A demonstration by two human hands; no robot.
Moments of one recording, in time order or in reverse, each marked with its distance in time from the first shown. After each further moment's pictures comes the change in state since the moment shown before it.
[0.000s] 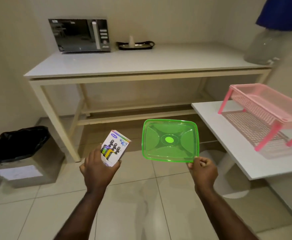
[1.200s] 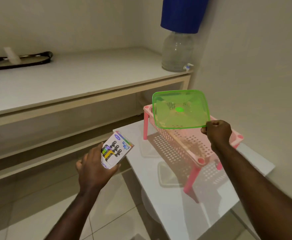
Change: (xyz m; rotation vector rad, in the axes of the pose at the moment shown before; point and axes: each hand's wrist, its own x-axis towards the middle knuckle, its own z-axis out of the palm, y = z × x) left_hand 0.115 0.474 0.385 -0.050 -0.258 0.428; right_hand 0.649 -0.087 -0.190 -0.024 0.309 -0.039
